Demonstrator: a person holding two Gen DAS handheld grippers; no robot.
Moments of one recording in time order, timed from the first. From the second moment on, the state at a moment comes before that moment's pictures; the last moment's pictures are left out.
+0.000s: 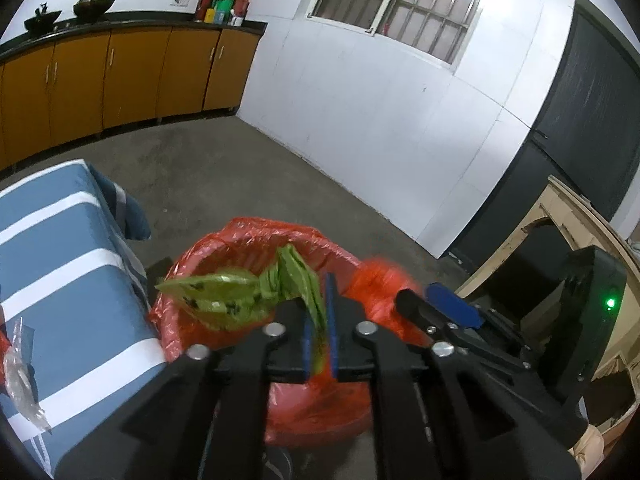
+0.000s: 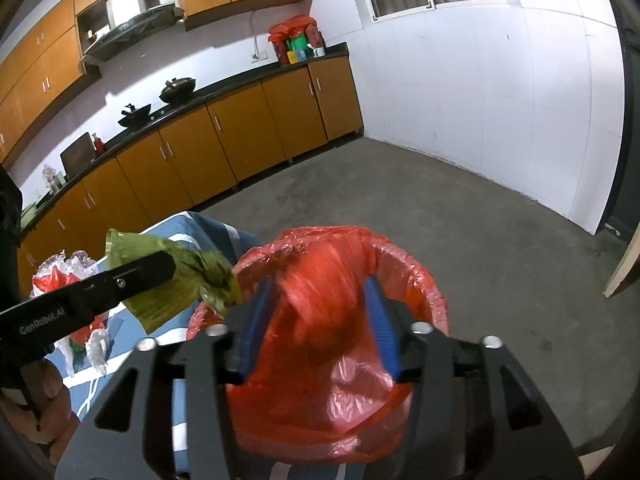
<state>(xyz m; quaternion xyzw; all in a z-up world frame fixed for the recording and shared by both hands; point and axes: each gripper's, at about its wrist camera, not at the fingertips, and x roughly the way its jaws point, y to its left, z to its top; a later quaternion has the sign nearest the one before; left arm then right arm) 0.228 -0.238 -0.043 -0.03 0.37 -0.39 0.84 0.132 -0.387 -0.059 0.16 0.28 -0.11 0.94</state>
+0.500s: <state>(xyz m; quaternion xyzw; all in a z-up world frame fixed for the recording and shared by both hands) 0.229 -0.180 -0.048 -0.03 0.35 -0.30 0.89 0.122 -0.379 -0.054 0.12 0.28 -0.13 0.94</state>
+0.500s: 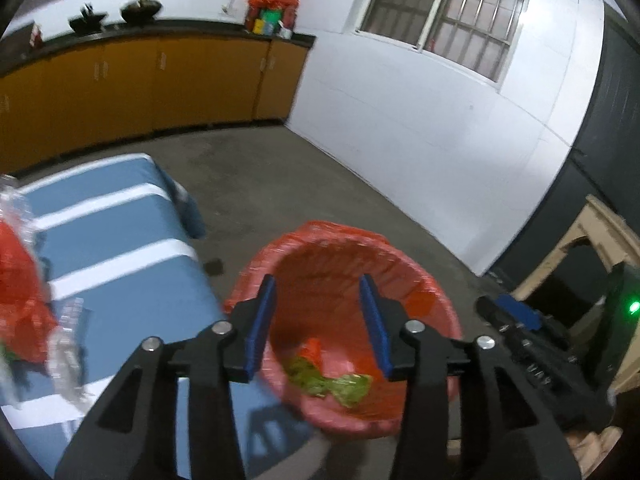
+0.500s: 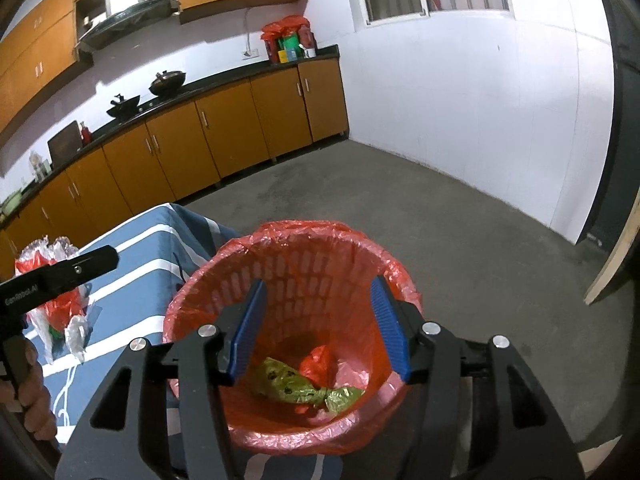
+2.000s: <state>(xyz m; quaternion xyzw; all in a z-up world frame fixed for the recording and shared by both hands) 0.158 0.148 -0.074 -0.08 0.27 0.12 0.95 0.270 -0.075 -0.129 -0.01 0.41 0.10 0.91</state>
